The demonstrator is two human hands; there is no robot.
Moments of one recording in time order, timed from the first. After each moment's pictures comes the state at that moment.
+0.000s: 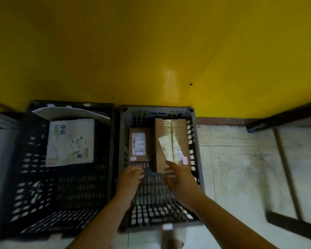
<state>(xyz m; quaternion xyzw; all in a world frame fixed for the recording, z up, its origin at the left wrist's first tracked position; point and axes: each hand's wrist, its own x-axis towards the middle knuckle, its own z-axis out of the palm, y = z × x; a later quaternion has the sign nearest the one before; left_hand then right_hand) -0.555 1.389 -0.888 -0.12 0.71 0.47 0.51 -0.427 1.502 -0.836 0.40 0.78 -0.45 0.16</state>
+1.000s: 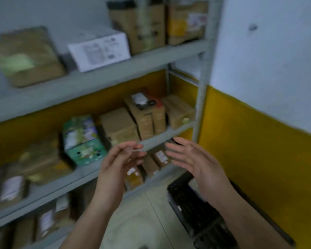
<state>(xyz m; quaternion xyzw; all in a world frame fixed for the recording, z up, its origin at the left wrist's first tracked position) -0.371 1.003 -0.168 -0.13 0.63 0.75 -0.16 -0.428 1.215 -0.180 -0.12 0.62 -0.76 0.17</state>
